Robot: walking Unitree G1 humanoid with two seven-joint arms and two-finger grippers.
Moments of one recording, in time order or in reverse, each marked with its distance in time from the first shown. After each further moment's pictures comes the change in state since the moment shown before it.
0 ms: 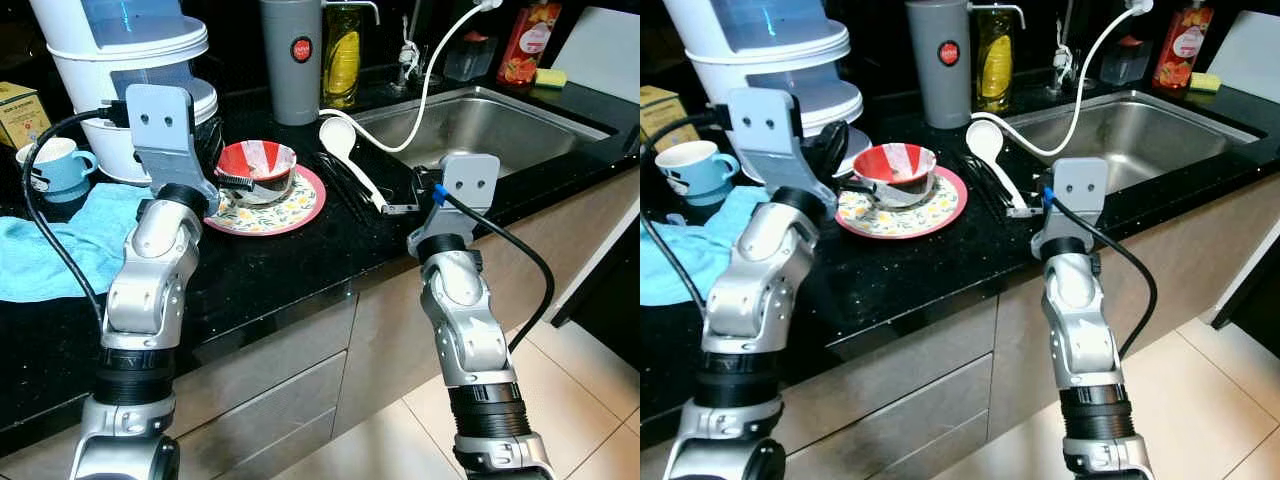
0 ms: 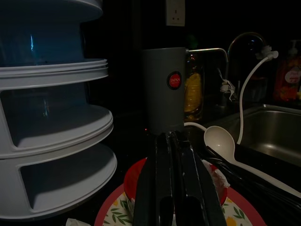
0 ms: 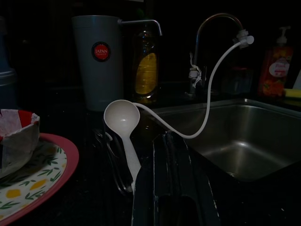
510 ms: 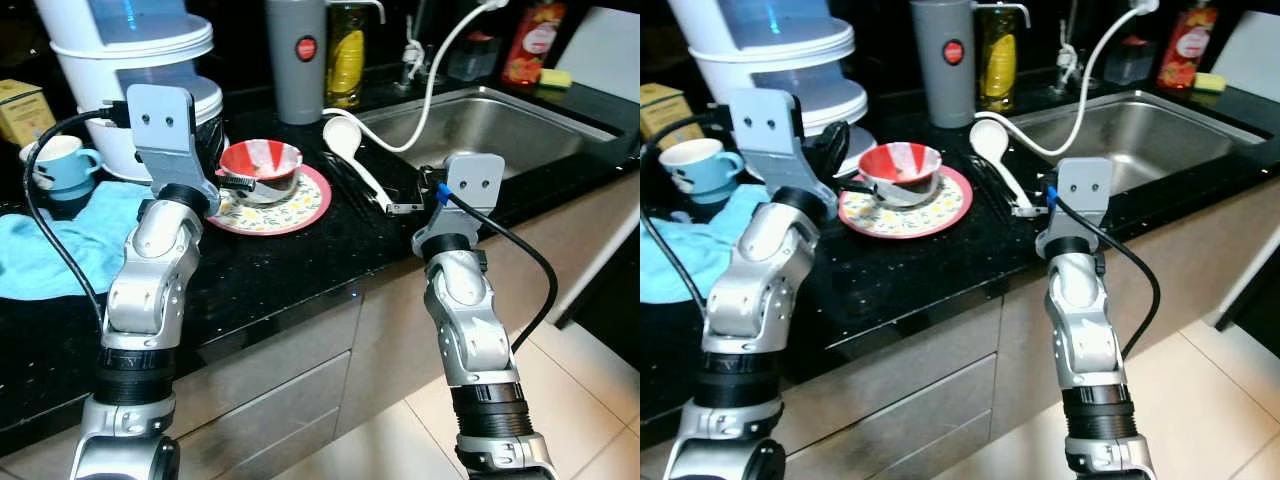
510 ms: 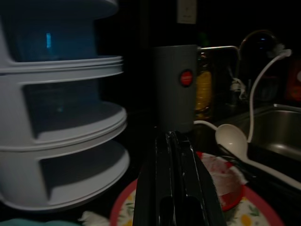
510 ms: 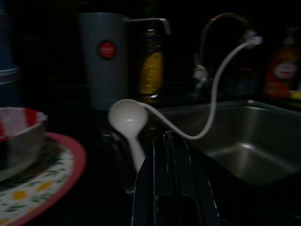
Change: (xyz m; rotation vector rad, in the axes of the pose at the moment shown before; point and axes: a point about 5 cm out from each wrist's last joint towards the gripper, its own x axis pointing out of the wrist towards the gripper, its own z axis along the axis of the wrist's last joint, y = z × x) left arm 0.000 0.000 0.000 0.000 0.001 -0.001; right arm 0.000 -0.002 0.000 -0.017 -0.002 -0.007
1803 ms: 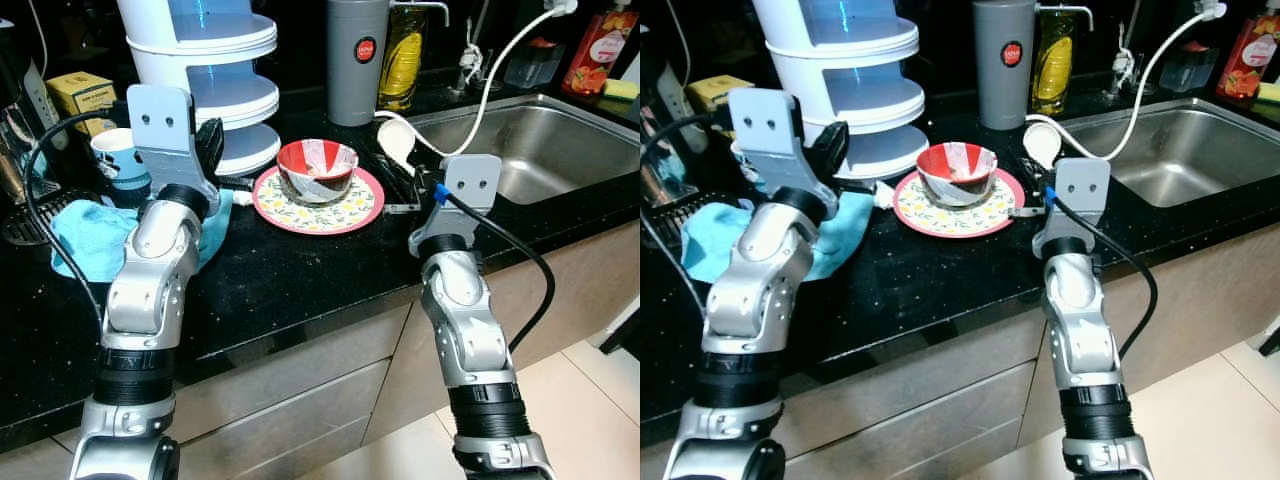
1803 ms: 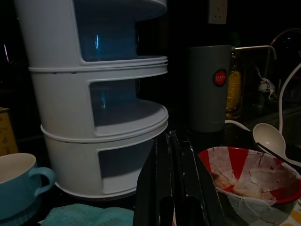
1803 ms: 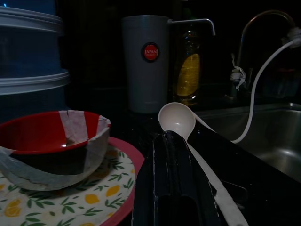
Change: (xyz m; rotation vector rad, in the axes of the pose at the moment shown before) left arm 0.000 0.000 0.000 0.001 0.001 -0.002; right arm 0.000 0.002 0.000 0.023 0.003 0.005
